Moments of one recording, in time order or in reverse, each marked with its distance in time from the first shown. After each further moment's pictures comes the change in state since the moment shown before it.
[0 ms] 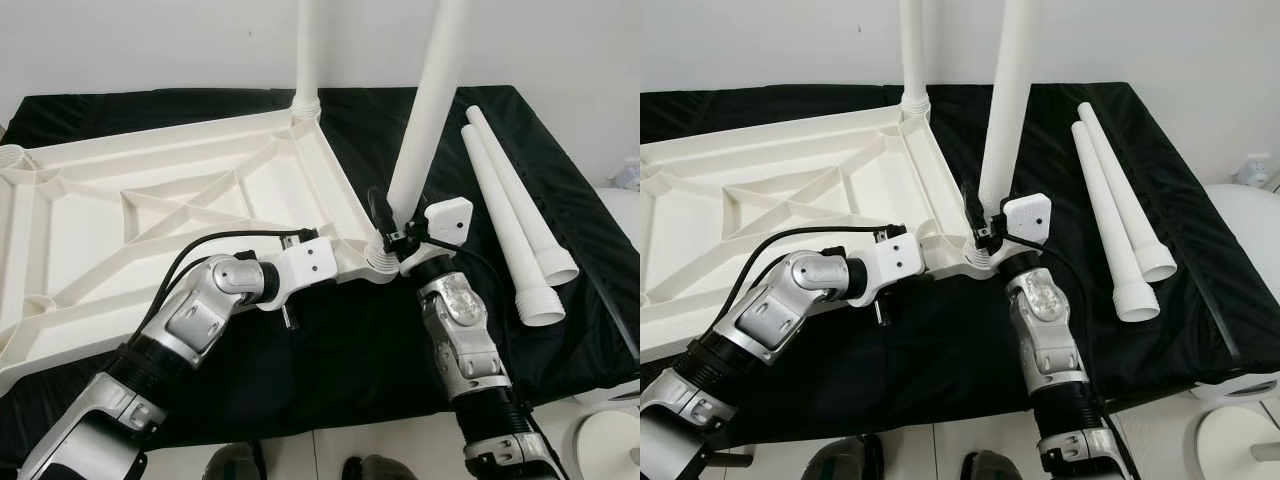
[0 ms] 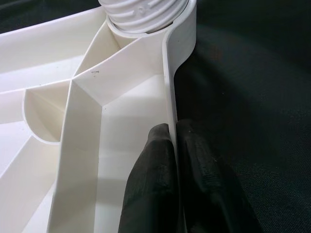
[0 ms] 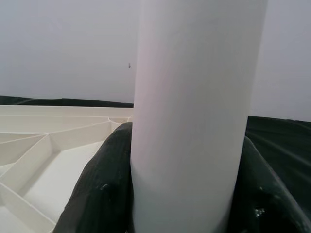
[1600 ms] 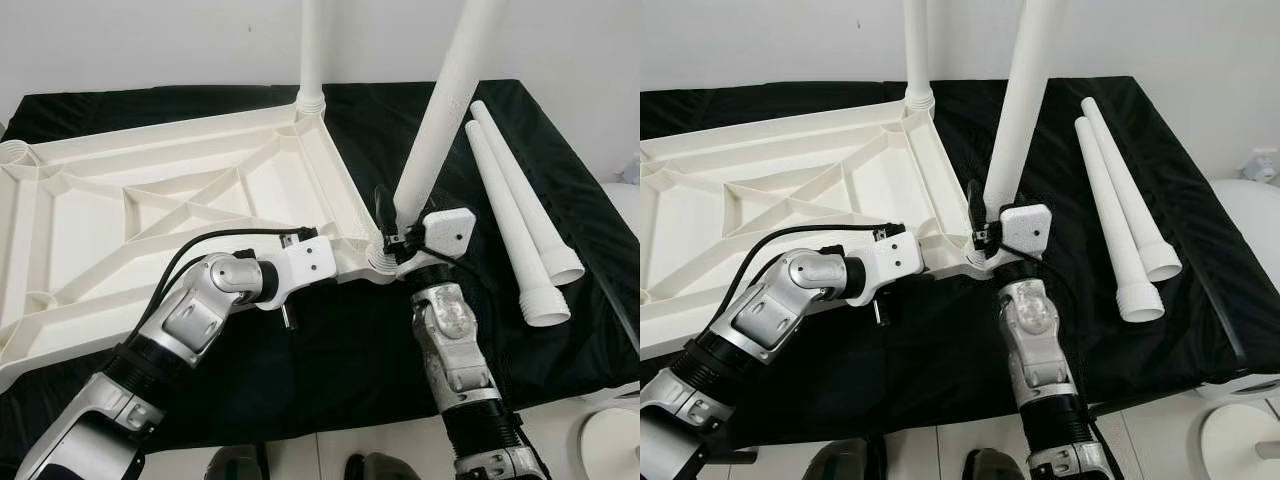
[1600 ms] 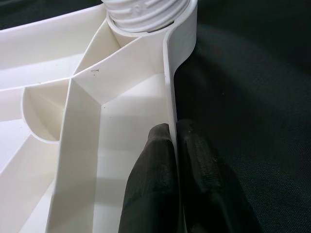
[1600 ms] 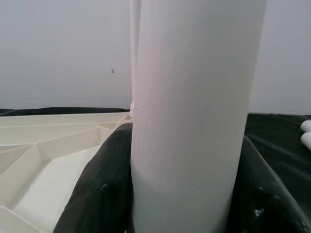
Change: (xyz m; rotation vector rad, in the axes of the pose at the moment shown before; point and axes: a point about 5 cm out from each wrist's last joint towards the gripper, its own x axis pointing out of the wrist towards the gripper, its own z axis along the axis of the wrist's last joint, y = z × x) left arm -0.004 0.001 0.001 -0.002 -0.003 -0.008; right arm -0.002 0.005 0.003 0.037 -0.021 -0.051
